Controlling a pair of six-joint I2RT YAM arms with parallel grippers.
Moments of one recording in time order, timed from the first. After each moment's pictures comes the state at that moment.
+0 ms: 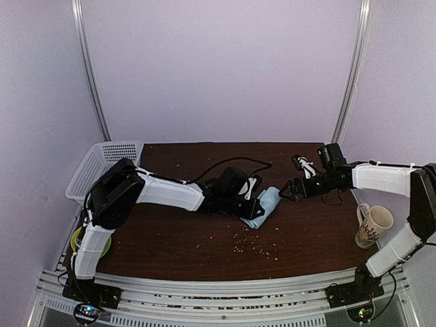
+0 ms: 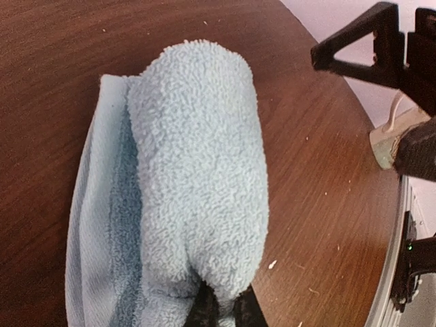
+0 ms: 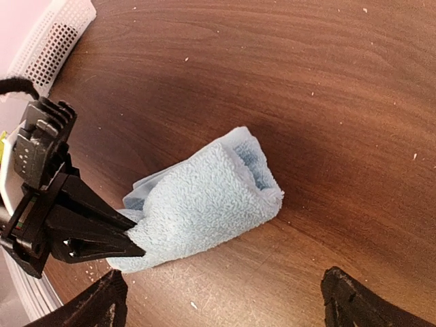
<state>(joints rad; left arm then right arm) -1.00 2.29 1.60 0.05 0.25 -0.53 0.27 1.49 0.89 -0.28 -0.47 0.05</state>
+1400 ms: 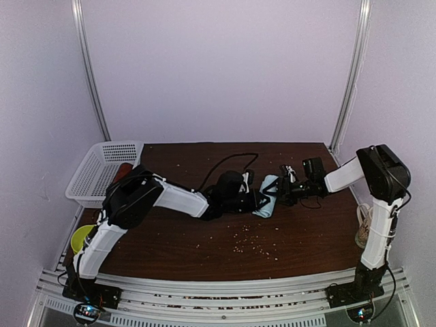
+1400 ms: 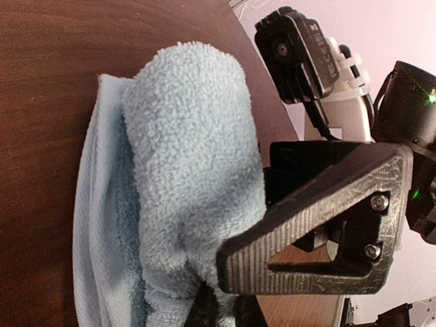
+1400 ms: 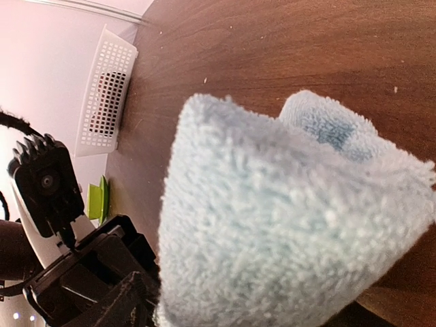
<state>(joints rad) -0.96 2.45 1.63 0.48 0.22 -0.90 0.24 1.97 0.95 0.25 -0.85 0.52</state>
